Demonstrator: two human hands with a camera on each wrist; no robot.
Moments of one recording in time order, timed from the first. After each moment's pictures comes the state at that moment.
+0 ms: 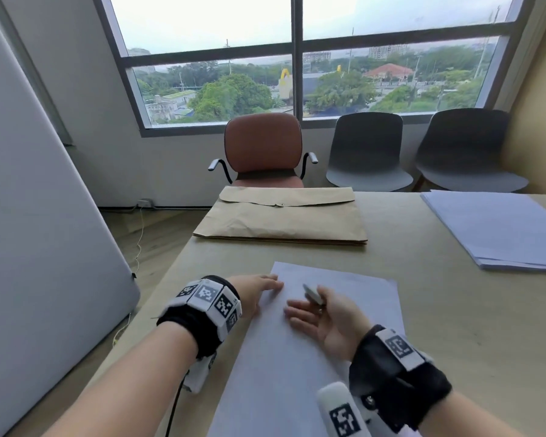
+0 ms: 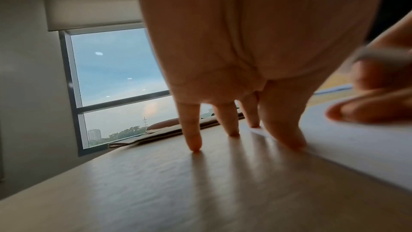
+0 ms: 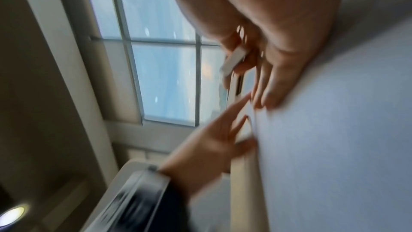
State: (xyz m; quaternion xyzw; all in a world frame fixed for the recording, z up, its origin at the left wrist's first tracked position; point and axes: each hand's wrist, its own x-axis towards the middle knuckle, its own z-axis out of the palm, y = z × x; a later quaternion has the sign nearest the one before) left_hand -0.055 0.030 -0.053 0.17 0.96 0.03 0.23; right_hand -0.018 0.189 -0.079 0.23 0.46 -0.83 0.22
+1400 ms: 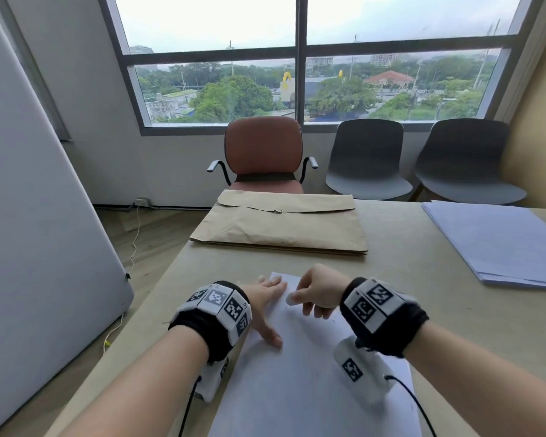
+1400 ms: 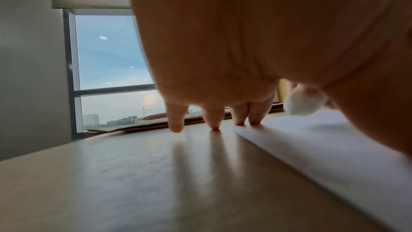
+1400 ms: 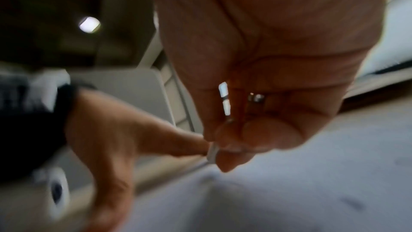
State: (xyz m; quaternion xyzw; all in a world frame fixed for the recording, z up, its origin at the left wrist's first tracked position) left_hand -0.065 0.043 -0.053 0.16 0.94 0.01 0.28; right_hand -0.076 0.197 -0.044 -0.08 0.91 -0.32 0.25
